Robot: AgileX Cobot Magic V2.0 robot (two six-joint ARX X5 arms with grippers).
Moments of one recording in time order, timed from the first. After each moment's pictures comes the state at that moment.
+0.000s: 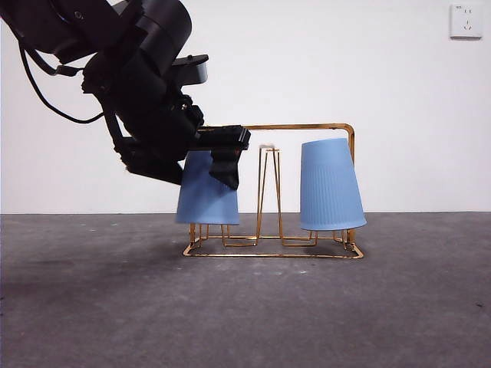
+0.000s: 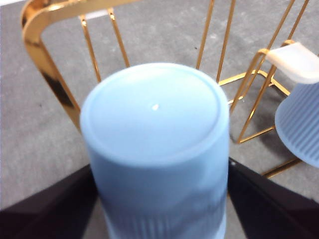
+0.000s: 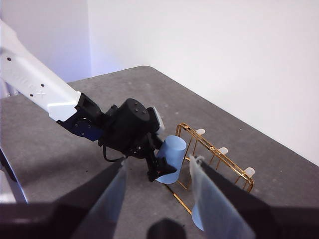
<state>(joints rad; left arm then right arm) -0.59 1.73 0.99 0.18 -0.18 -0.09 0.72 0.76 1.52 -1.00 -0.09 -0.21</state>
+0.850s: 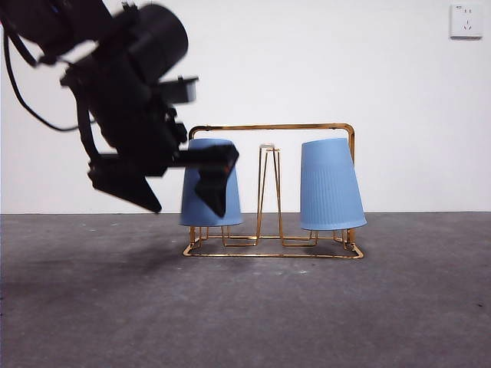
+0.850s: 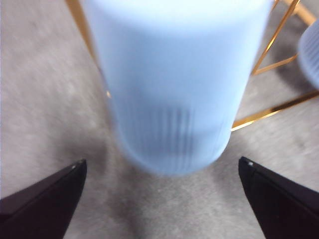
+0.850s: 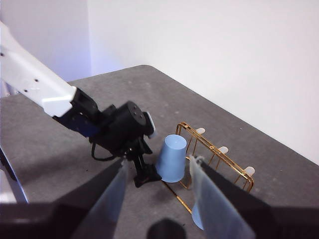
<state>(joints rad) -0.59 1.67 0.99 -0.05 -0.18 -0.14 0.72 0.76 1.52 -1.01 -0.09 -0.21</state>
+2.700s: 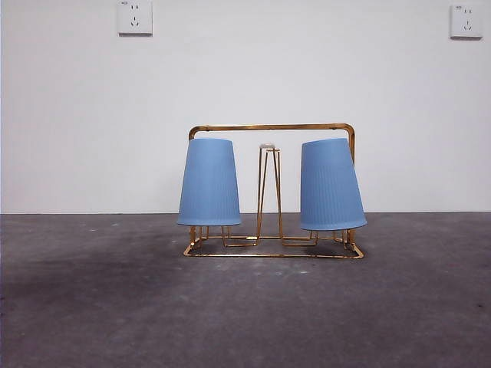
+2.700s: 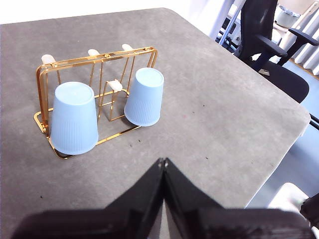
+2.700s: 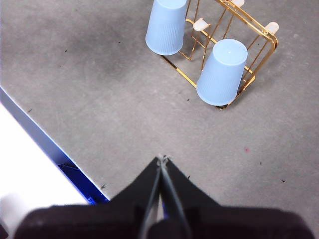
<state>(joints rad) -0.59 0.76 1.05 -0.70 0.22 -0.21 0.72 0.96 1.52 -1.35 0.02 -0.12</state>
